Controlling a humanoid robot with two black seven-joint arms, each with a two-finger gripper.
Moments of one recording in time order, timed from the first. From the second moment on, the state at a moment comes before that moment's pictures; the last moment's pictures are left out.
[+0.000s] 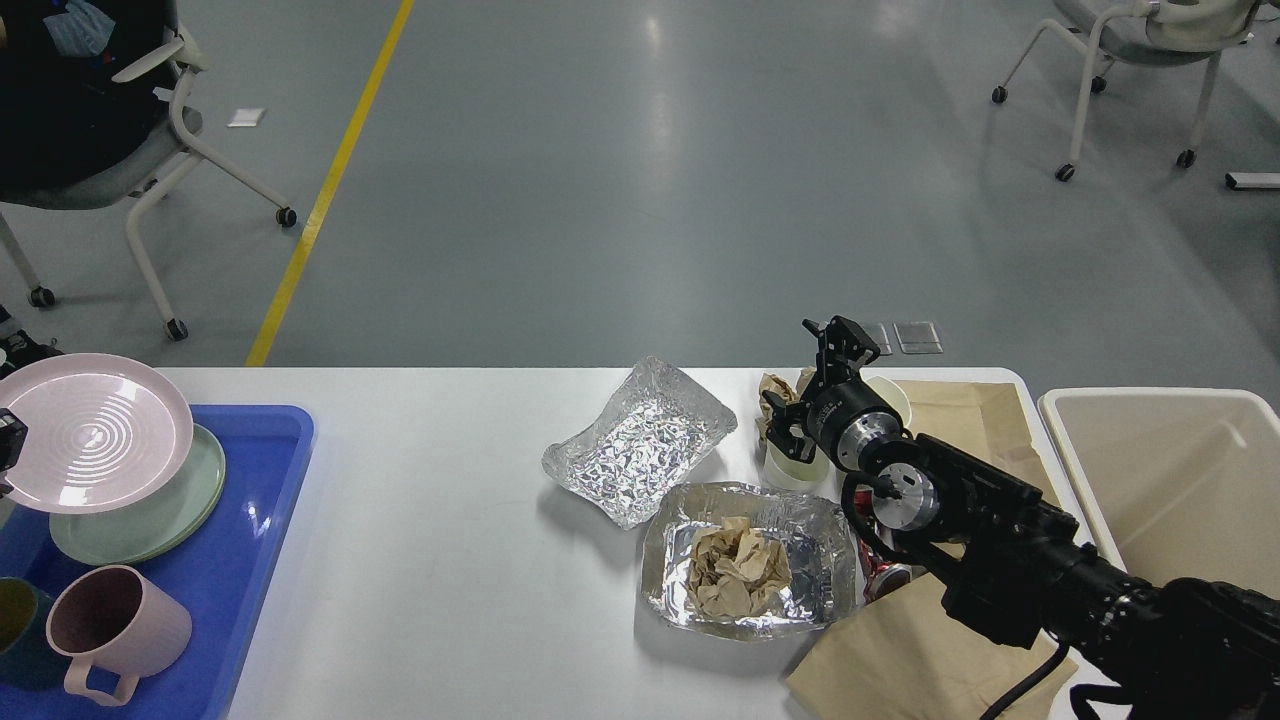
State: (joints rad) left arm -1.04 0.69 0.57 -0.21 0.12 -0.69 0.27; right arm 0.72 -0.08 0.48 0.60 0.05 0.01 0.21
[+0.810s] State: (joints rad) left arm -1.00 0.64 0.57 -0.21 0.12 -0.54 0.26; right arm 0.72 -0.08 0.48 0.60 0.05 0.01 0.21
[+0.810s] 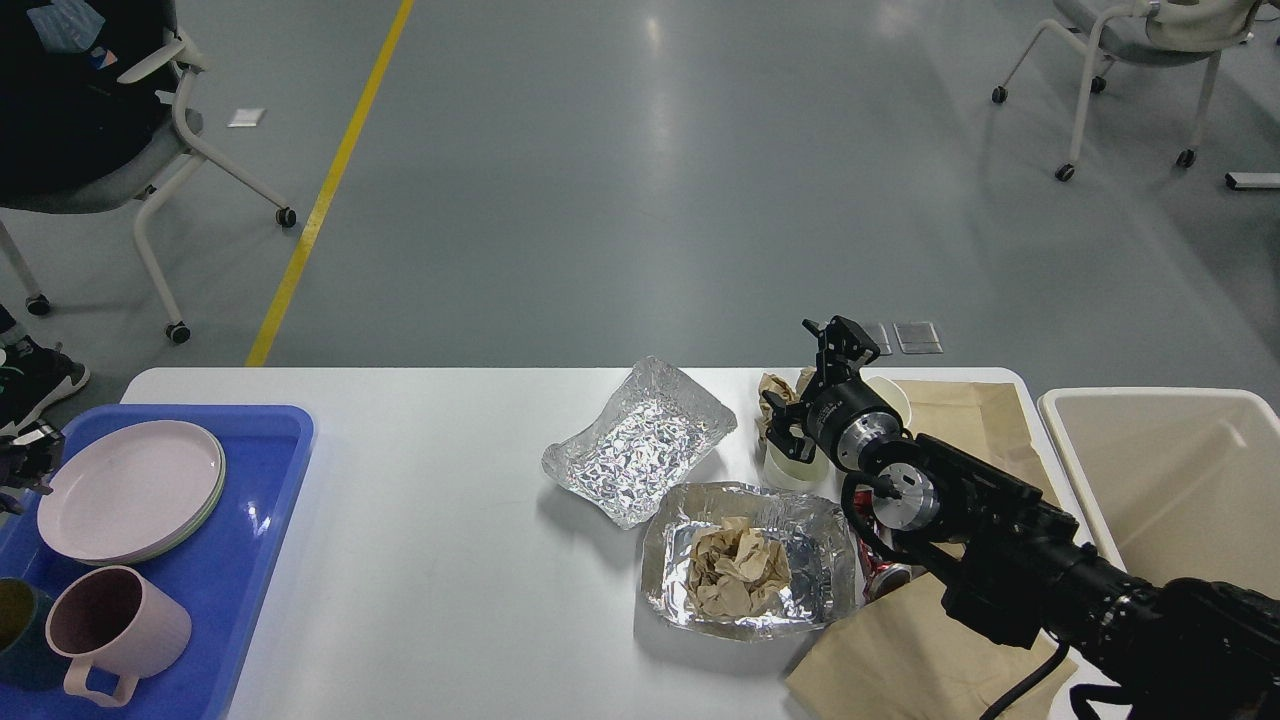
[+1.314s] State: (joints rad) left arm -1.02 0.65 0.36 -0.20 0.05 -0.34 0.13; right arm 0.72 -0.08 0.48 0.60 0.05 0.01 0.21
